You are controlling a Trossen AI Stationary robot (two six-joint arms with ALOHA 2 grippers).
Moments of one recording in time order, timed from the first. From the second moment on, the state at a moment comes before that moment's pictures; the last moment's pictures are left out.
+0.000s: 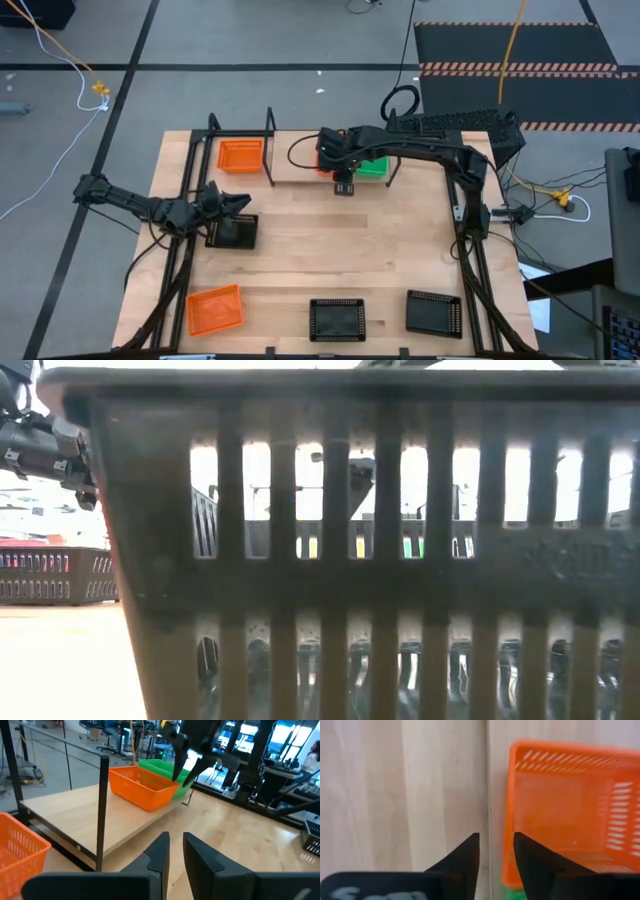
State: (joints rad) left arm -0.30 0.22 0.01 0.07 -0.73 -0.32; right arm -0.32 1.95 1.71 -0.99 0.02 -0.31
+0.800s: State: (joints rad) left arm -0.76 1.11 0.66 -0.11 -0.61 -0.39; right arm 0.05 1.30 0.68 0.28 -0.12 -0.11
